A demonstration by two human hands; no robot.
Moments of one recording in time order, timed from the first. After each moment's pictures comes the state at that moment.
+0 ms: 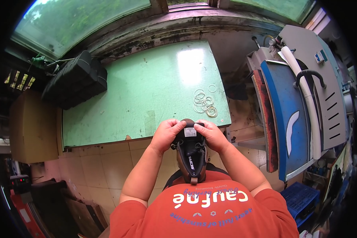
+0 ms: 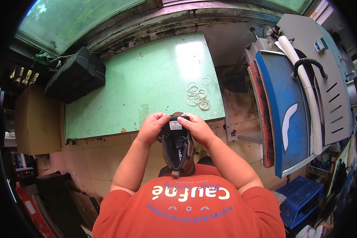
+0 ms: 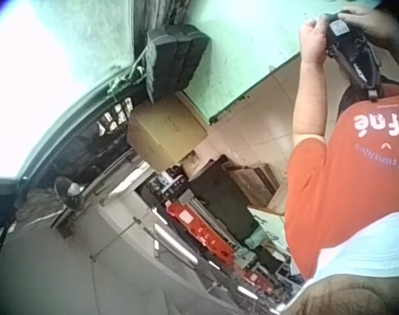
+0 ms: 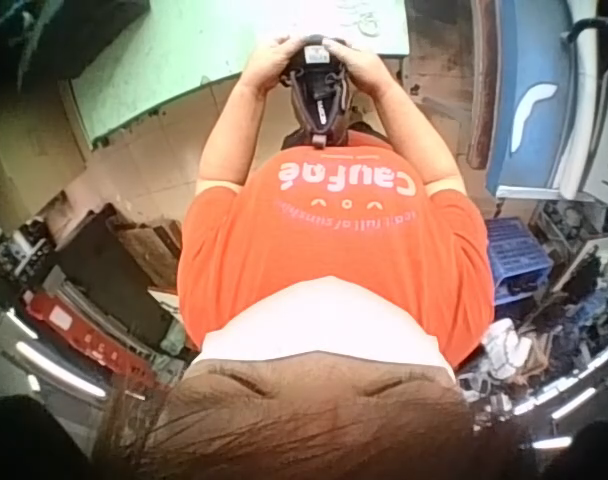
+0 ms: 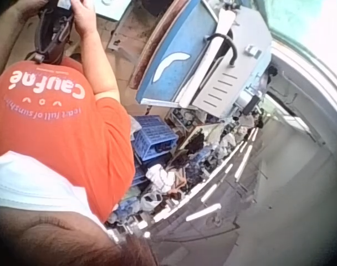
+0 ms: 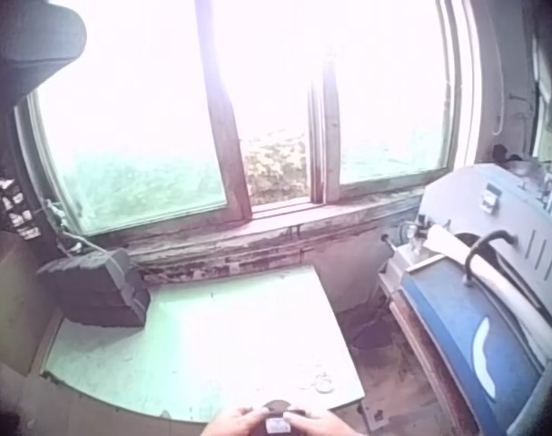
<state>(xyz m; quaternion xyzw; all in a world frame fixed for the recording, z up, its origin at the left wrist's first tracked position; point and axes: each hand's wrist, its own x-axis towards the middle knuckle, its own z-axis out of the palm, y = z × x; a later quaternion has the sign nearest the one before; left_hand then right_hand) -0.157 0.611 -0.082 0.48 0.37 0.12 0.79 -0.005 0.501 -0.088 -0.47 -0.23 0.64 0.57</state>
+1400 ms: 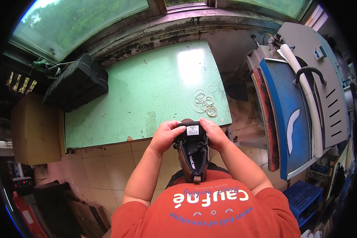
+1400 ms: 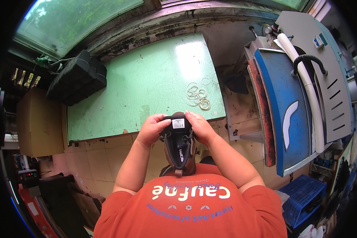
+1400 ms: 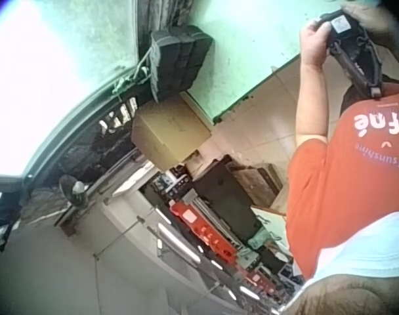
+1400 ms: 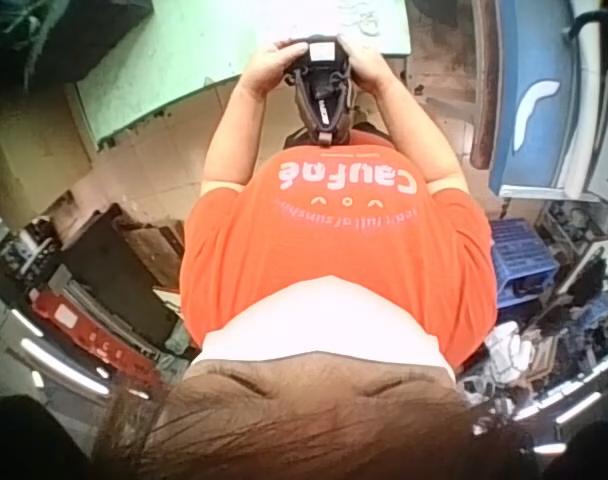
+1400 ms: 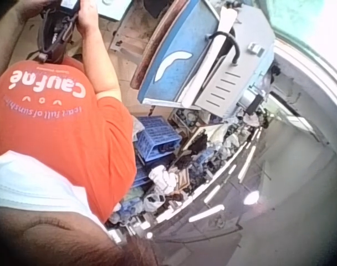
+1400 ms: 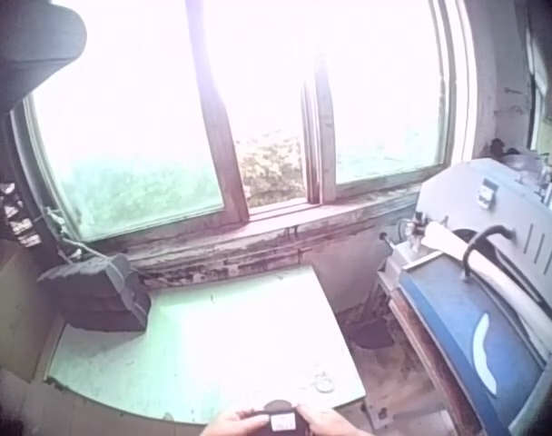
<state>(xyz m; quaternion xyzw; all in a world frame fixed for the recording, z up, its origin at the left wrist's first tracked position) -0.160 0.609 -0.079 0.45 0.33 0.12 0.82 -0.002 0.500 -0.097 -0.40 -0.12 0.68 0.60</state>
